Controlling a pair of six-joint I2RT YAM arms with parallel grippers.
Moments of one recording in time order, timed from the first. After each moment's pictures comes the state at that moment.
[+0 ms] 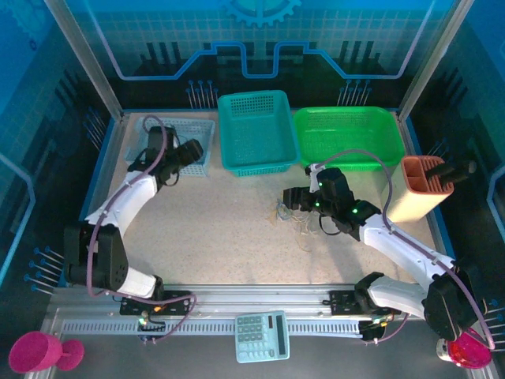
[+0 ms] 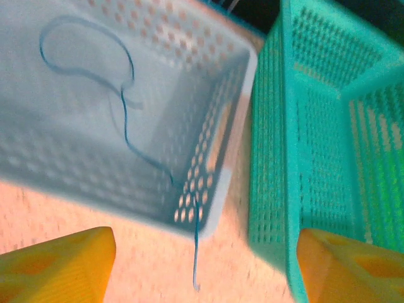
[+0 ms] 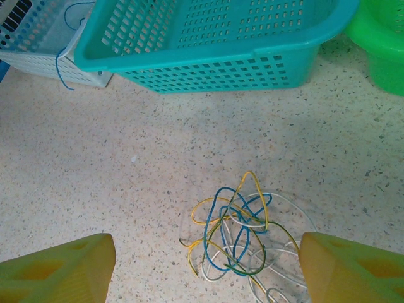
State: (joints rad) left arm -0.11 1.44 1.03 -0.29 0.03 -0.61; right arm 0.53 1.12 0.72 -0.25 -0.07 0.43
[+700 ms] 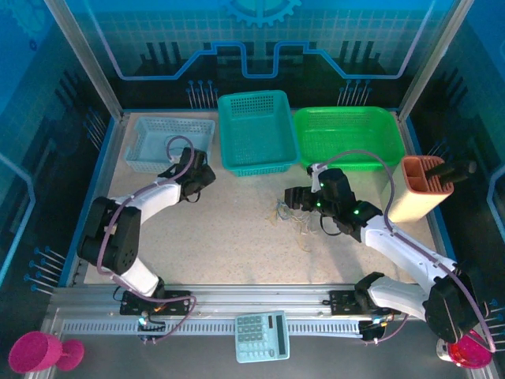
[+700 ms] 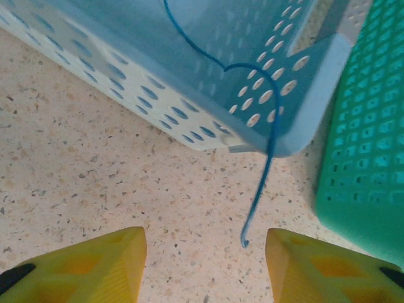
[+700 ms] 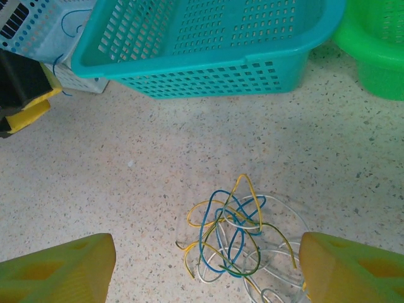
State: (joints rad) left arm -0.27 1.61 0.92 -0.22 -0.16 -0.85; right arm 0.52 1.10 0.71 -0.25 -0.06 0.43
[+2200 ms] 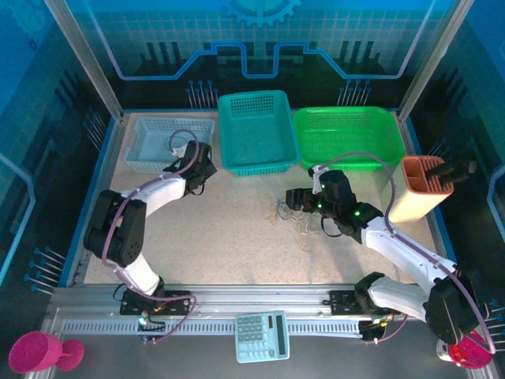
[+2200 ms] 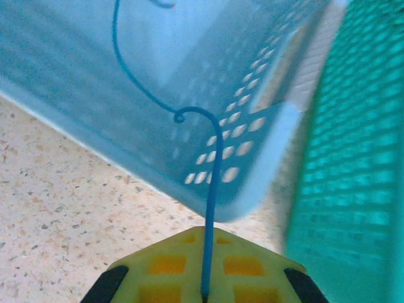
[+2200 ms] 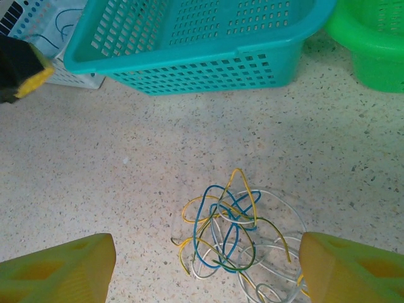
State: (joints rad) left arm -0.28 1.65 1.02 -0.19 -0.23 -0.87; right arm 0.52 1.09 0.69 -0.24 -0.06 0.43
